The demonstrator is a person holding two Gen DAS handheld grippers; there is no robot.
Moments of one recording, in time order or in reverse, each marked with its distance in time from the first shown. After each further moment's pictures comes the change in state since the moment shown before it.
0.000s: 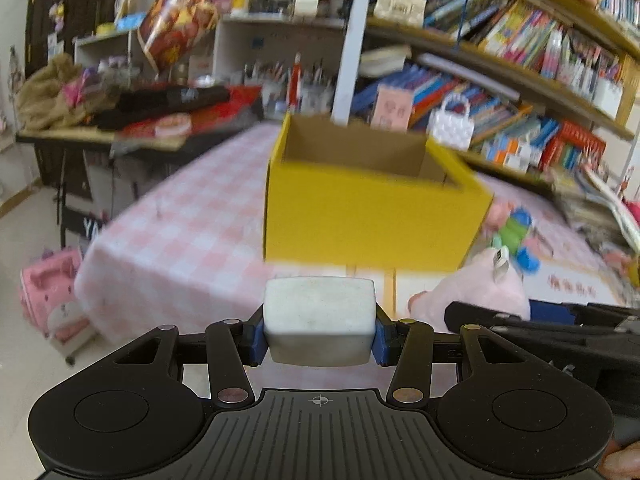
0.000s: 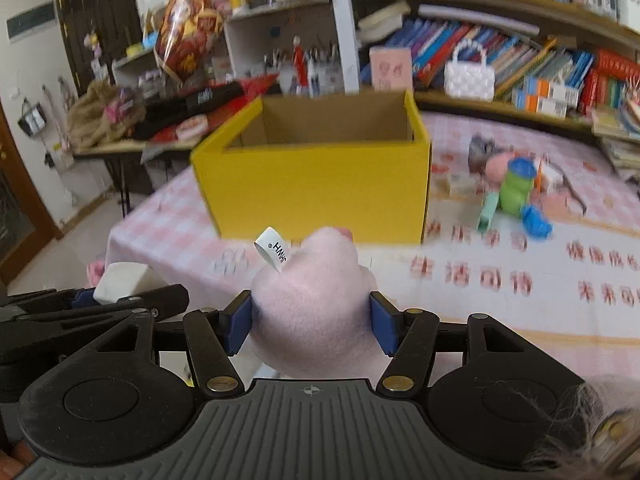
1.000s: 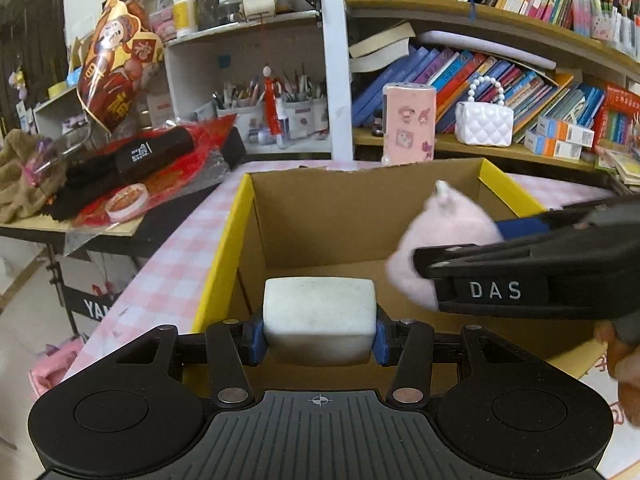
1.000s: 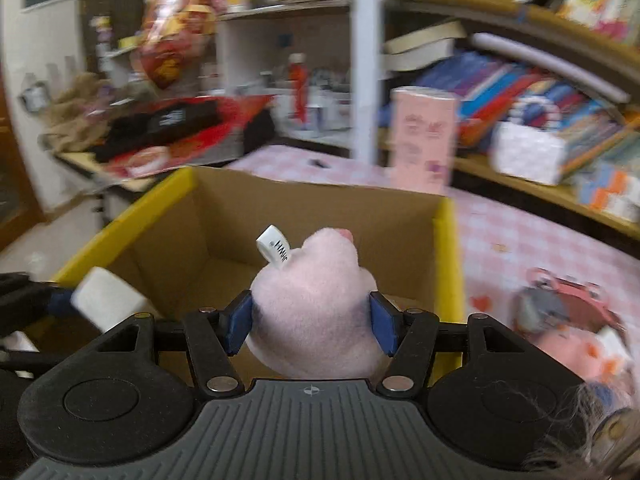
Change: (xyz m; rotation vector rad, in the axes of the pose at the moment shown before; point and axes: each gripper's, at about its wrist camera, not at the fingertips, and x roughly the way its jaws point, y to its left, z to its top) left arm 0.169 -0.028 0.096 0.190 0.014 0.106; right arm 0.189 -0.050 0.148 -0.161 0.003 0.079
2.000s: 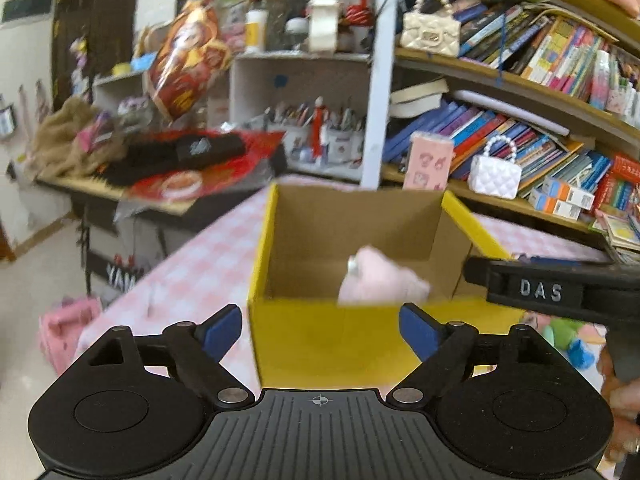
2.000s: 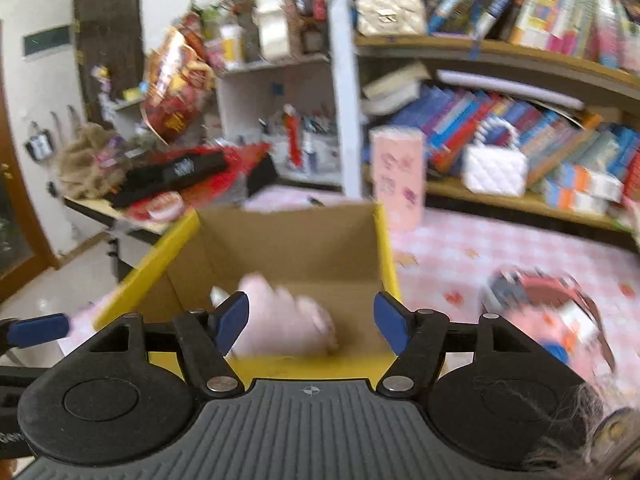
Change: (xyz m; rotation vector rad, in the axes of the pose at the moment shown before) left arm -0.095 0.002 -0.029 -0.209 -0.061 0.054; right arm -0.092 0.004 -0.027 0.091 -0.111 -0.061
